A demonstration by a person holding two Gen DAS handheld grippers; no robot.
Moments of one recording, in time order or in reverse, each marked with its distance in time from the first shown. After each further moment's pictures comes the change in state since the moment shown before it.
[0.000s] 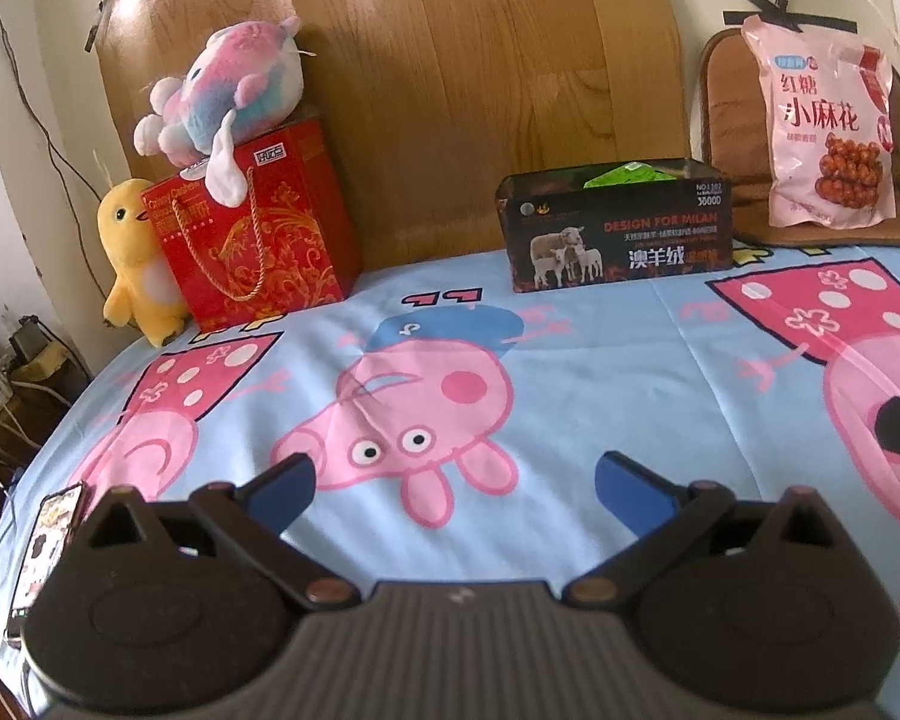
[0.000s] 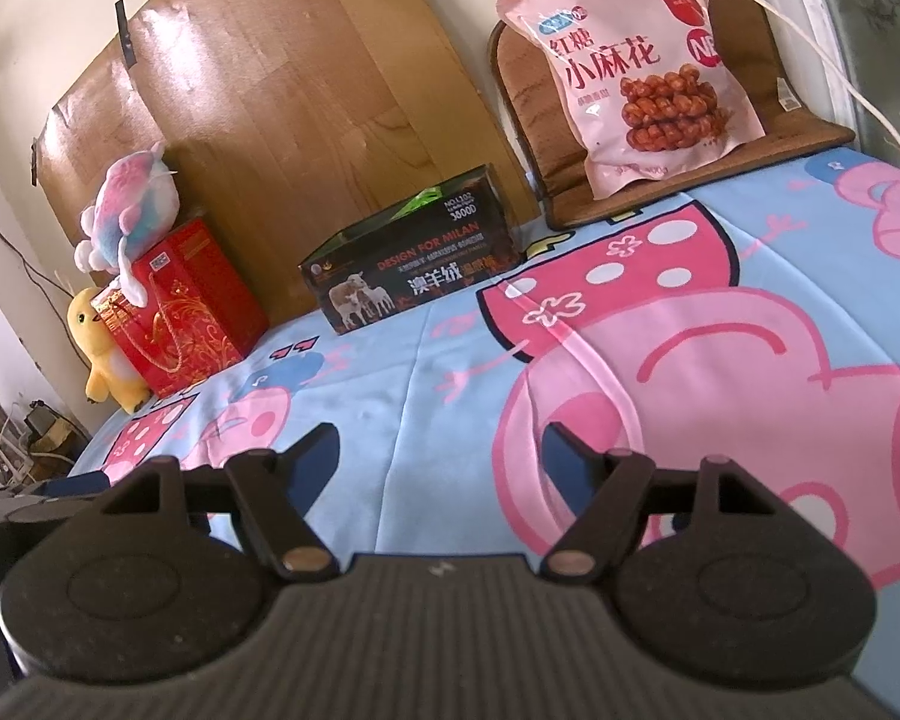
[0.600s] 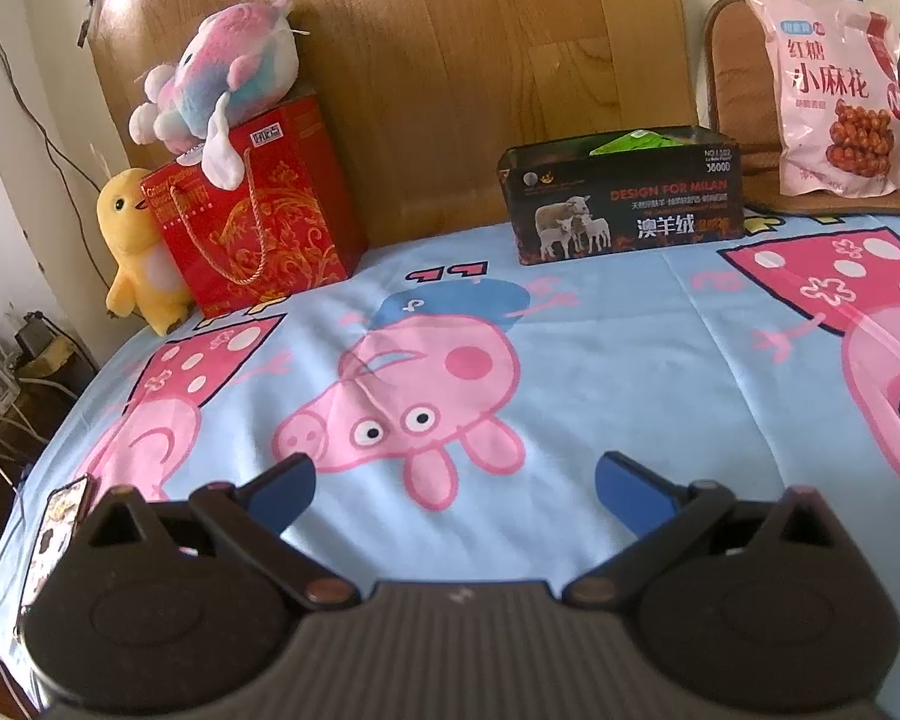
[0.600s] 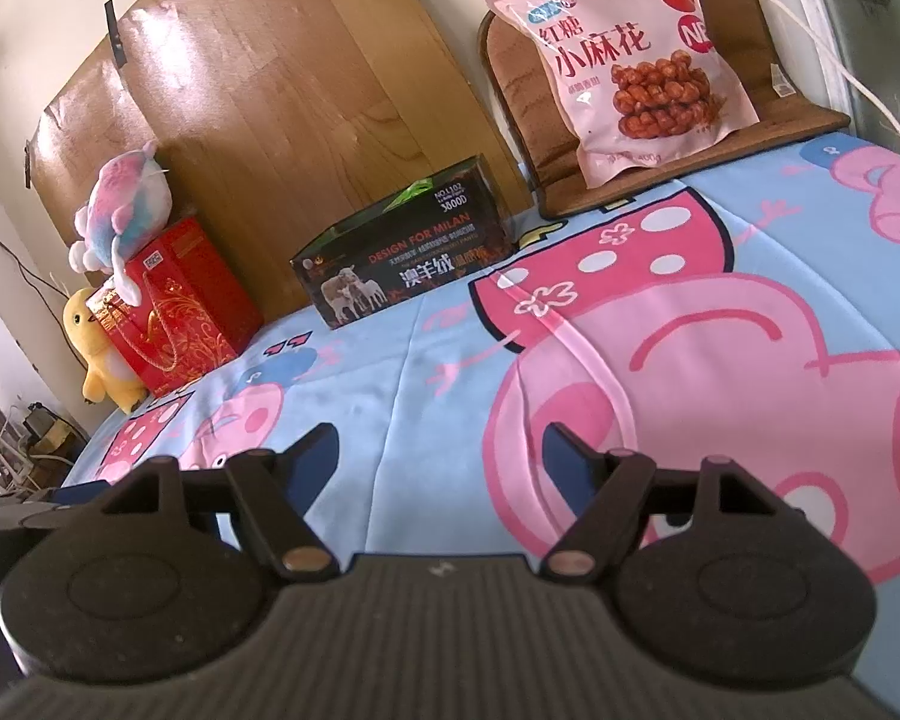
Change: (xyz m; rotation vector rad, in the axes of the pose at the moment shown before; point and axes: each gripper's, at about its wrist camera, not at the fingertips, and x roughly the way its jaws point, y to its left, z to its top) left arm 0.011 -0.003 -0.002 0.029 0.045 0.024; right arm 0.002 -0.004 0.000 0.015 0.013 0.000
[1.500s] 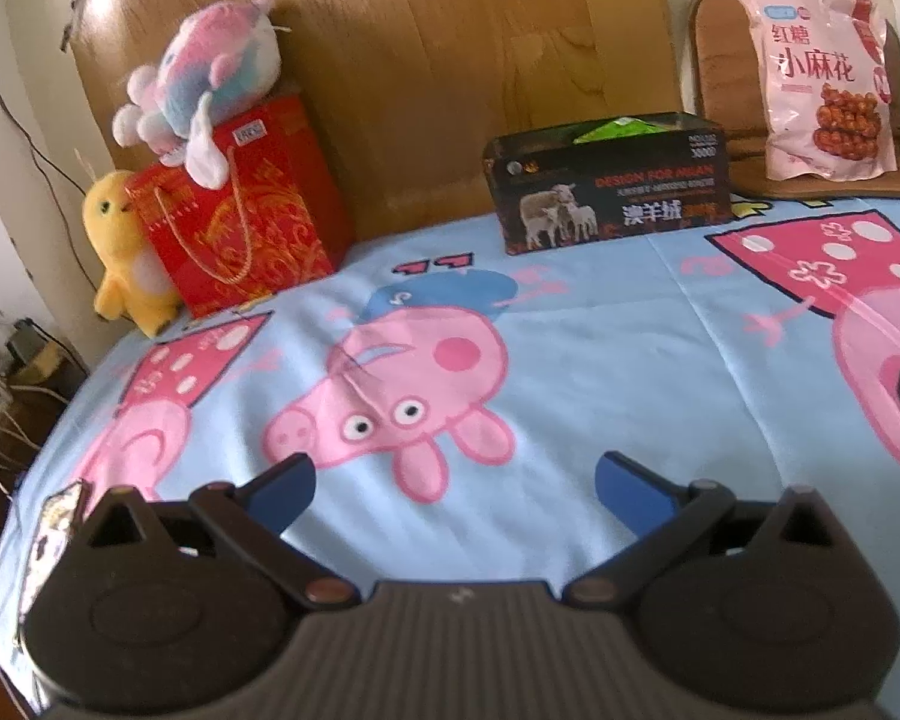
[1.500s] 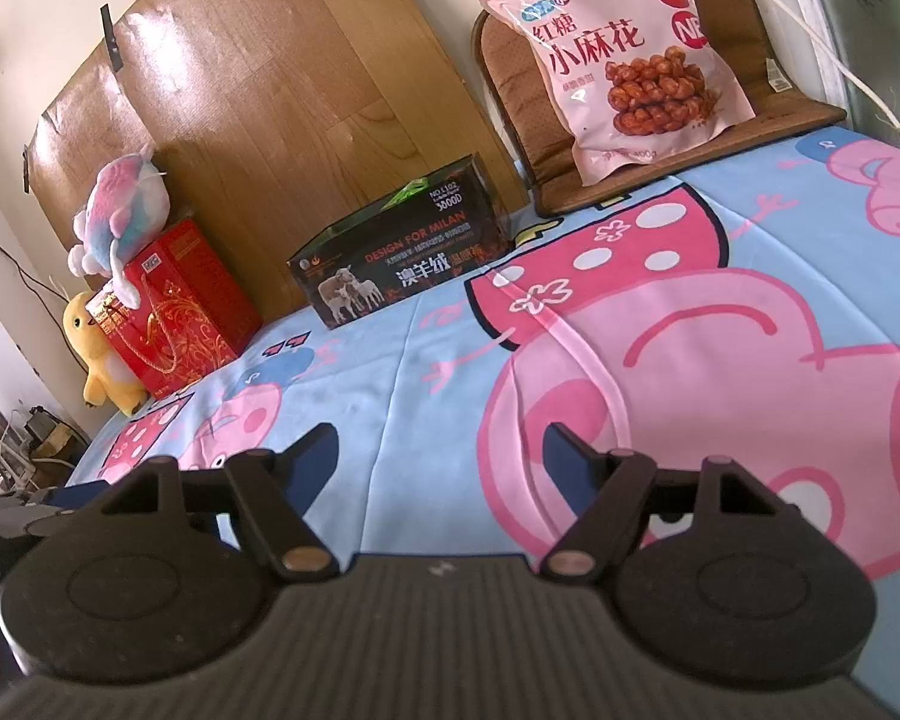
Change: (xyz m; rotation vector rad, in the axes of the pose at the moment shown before) left arm 0.002 -0.001 0.000 0.023 0.023 -0.038; right arm -0.001 -0.002 0.000 0.005 0.001 0.001
